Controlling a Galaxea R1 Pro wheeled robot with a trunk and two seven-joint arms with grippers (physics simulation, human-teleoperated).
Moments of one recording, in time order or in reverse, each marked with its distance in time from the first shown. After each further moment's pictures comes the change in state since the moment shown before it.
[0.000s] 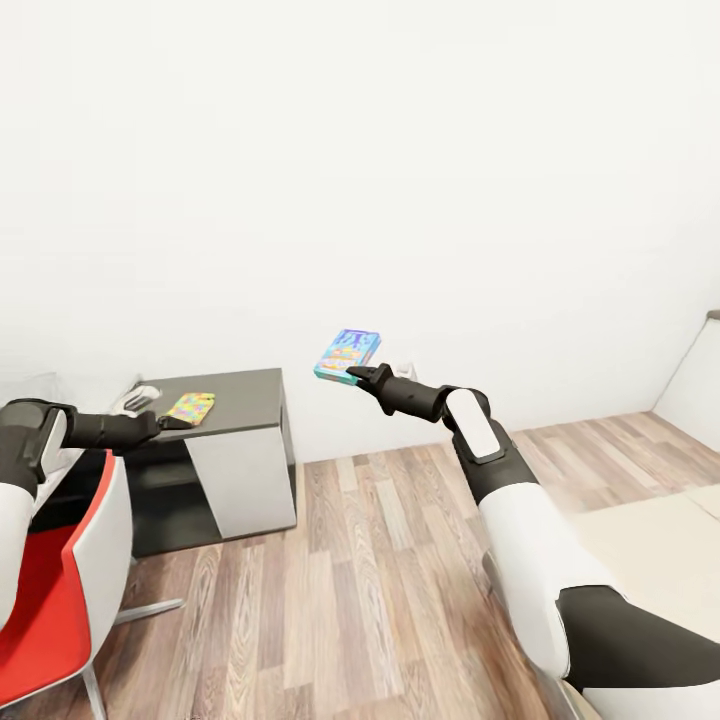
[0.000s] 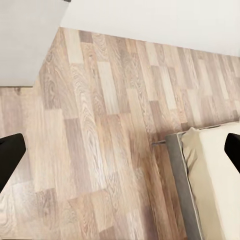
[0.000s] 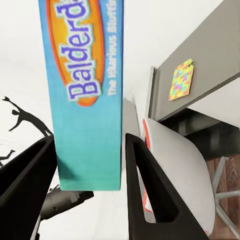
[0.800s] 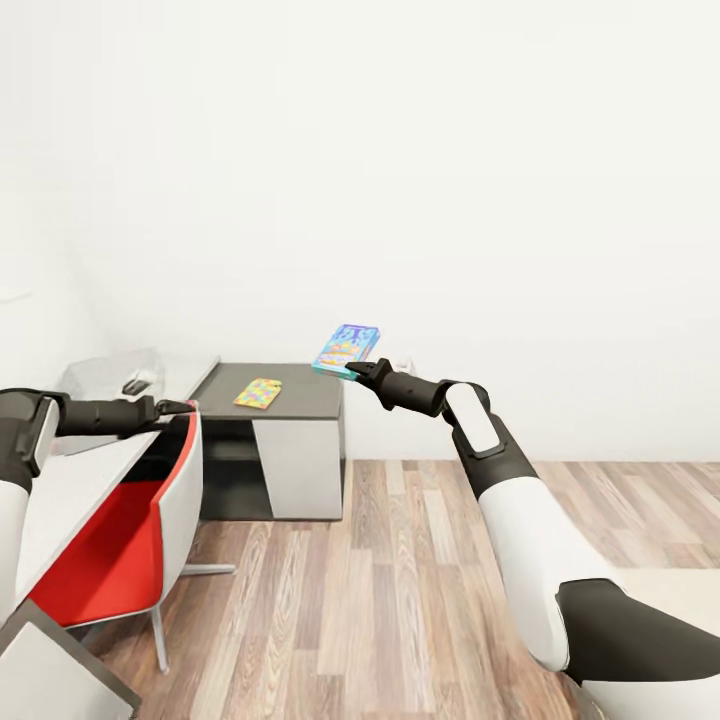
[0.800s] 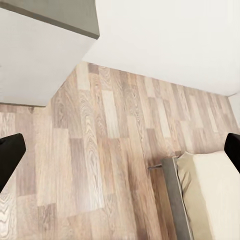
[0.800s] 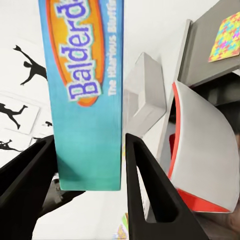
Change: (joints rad) left arm 0.000 0.003 0.001 -0.079 0.001 0.000 -0.142; right arm -0.019 0.000 0.007 0.000 0.006 0.002 -0.002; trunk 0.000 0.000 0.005
